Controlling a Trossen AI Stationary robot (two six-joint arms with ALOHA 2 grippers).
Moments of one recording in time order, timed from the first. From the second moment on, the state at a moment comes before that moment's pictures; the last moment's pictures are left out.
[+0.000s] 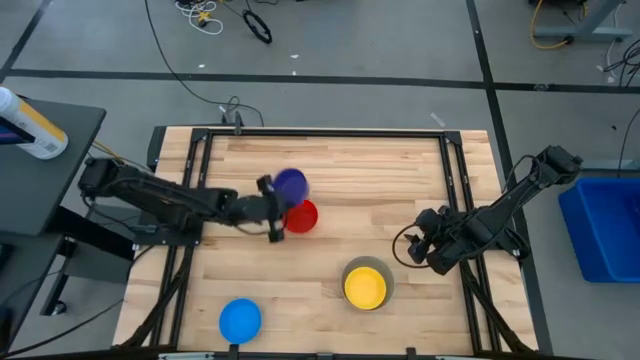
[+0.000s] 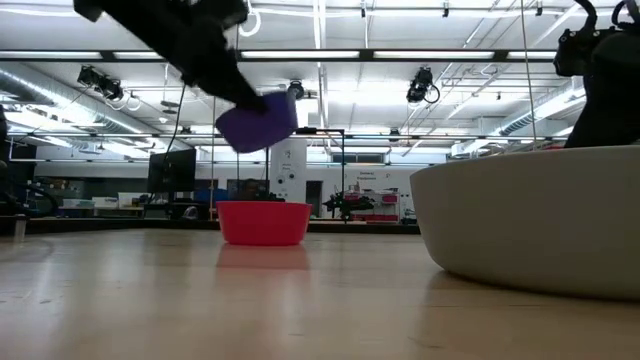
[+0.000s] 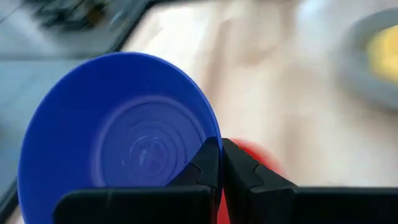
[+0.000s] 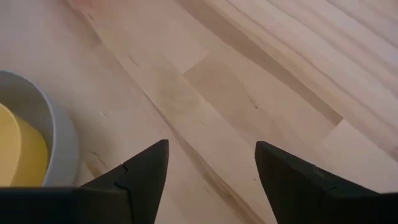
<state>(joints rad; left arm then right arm) -0.18 1.25 0.74 -0.07 -0.49 -0.04 0.67 1.03 0.60 -0.91 0.64 1.31</state>
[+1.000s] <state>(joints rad) -0.37 1.84 1.27 -0.09 -0.29 0.13 1.70 0.60 0.46 -0.81 1.53 1.08</state>
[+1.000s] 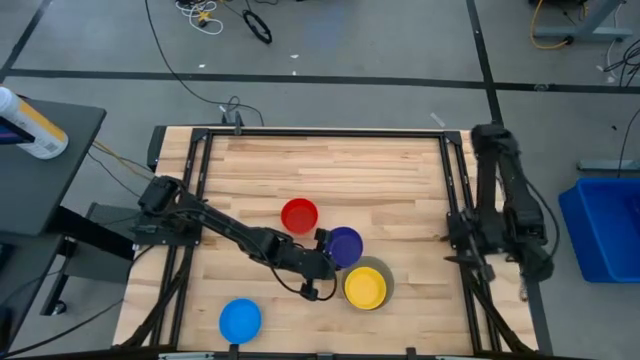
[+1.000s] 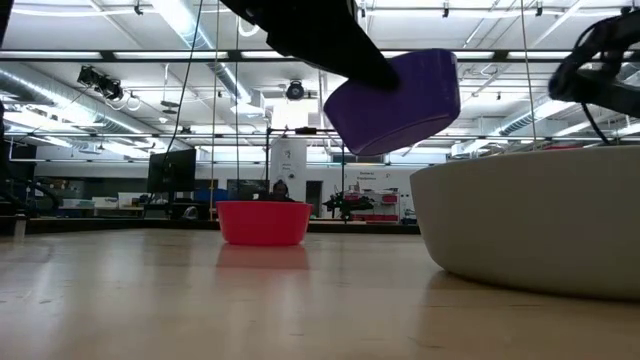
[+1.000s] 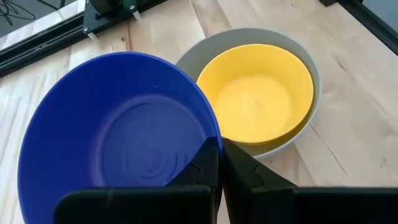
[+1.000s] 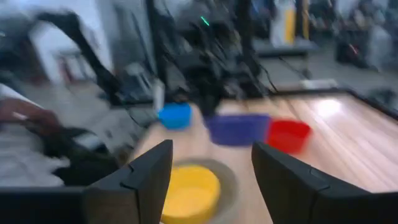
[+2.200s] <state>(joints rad) -0.39 1.84 1.27 -0.07 -0.27 0.14 1.24 0.69 0.01 0.89 0.35 -0.14</state>
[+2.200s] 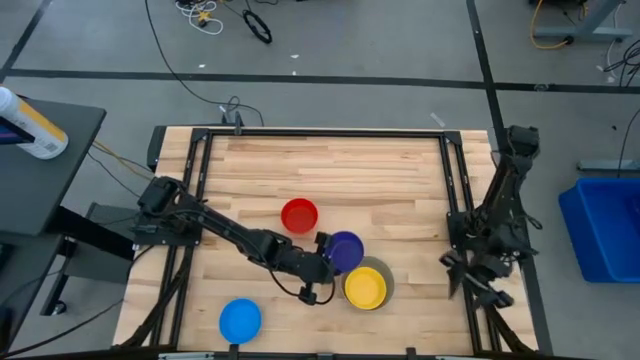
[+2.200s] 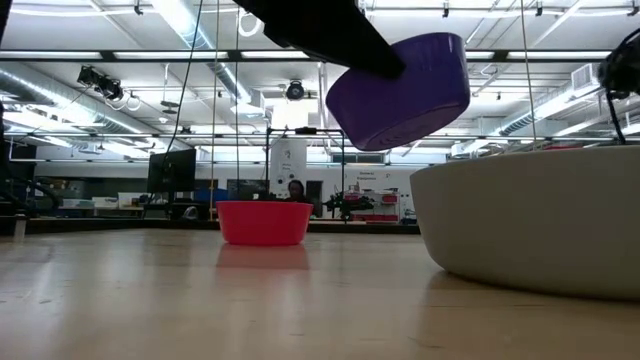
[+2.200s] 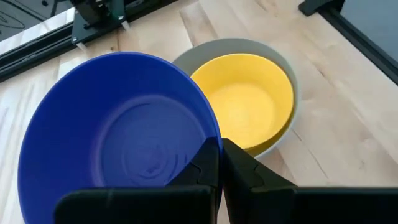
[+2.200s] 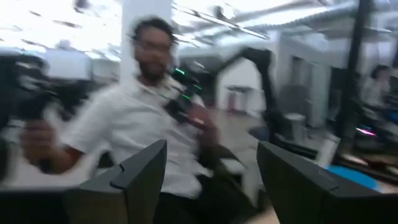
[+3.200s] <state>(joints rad) -0.40 1.83 1.27 -0.08 -0.28 0.14 -0.06 0.37 0.01 0.68 -0.43 -0.09</state>
